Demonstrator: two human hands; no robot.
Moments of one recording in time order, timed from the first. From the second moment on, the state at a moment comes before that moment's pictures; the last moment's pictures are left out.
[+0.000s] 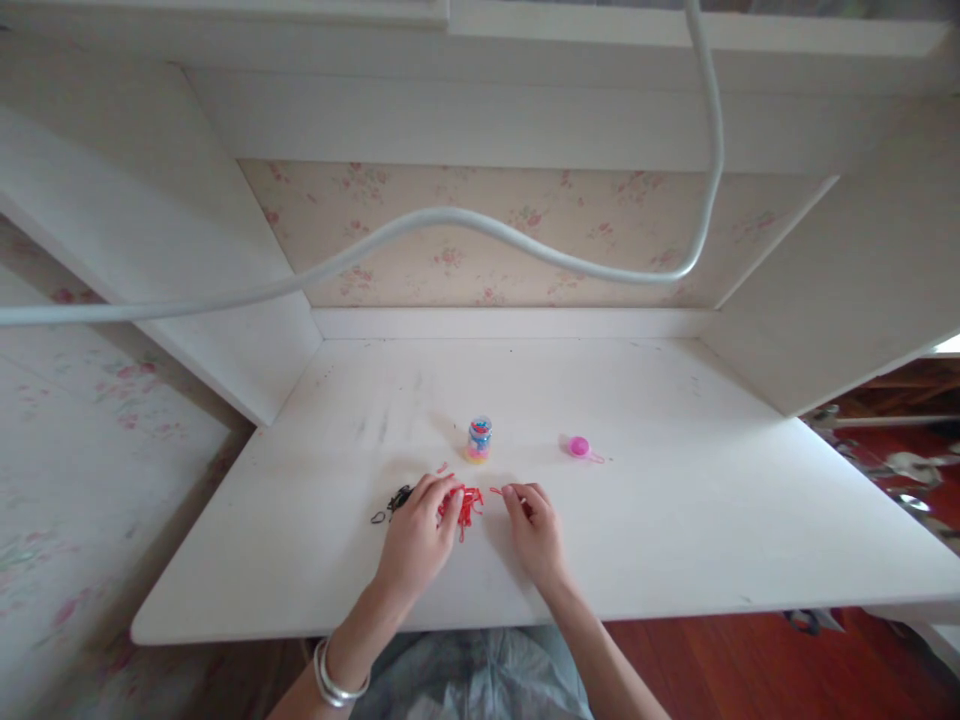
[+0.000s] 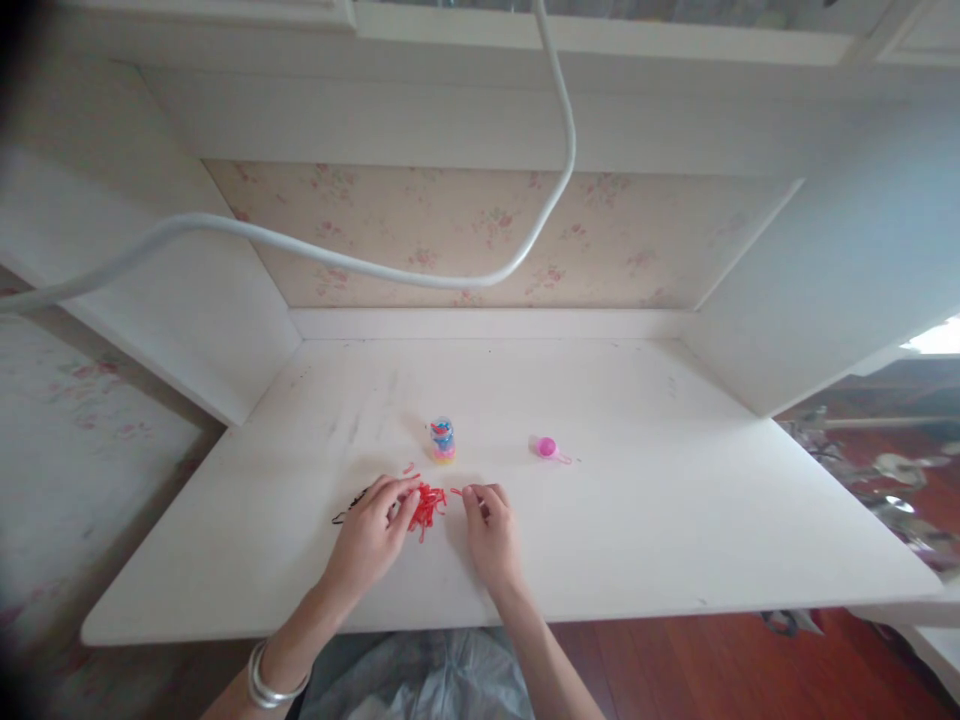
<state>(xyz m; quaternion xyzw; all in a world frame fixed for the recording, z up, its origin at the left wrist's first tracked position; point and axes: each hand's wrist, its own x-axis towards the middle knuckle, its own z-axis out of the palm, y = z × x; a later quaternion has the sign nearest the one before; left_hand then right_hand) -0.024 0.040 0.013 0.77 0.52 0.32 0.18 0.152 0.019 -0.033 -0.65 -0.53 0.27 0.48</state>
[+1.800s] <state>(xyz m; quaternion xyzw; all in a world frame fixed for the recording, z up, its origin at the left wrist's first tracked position) -0.039 0.007 -0.047 0.78 0.59 0.19 0.05 0.152 0.083 0.059 -0.59 -0.71 0.06 0.38</state>
